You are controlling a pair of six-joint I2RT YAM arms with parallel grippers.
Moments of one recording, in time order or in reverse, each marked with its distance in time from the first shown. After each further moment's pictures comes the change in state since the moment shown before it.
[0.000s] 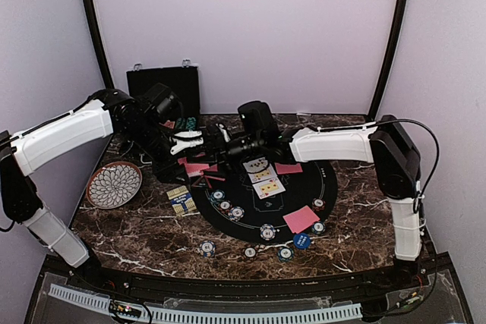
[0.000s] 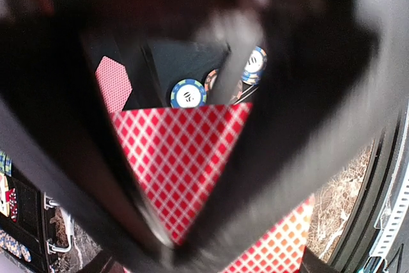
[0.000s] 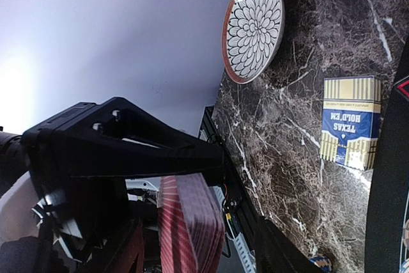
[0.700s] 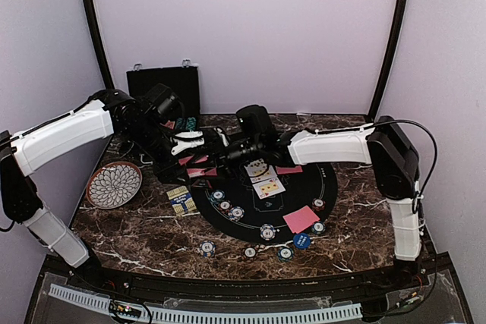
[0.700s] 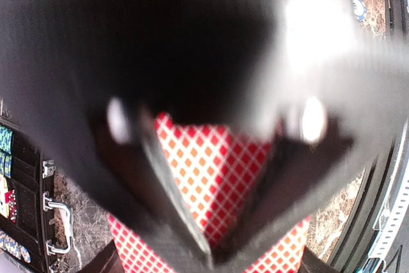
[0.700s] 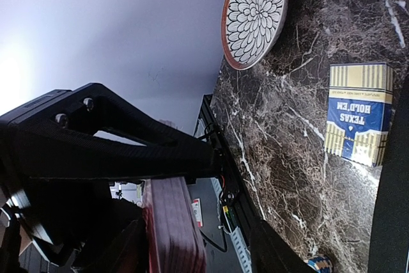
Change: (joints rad) left arm -0.002 0.000 0.000 0.002 -0.002 0.000; right arm 0.014 0.032 -0.002 0.013 -0.014 -0.019
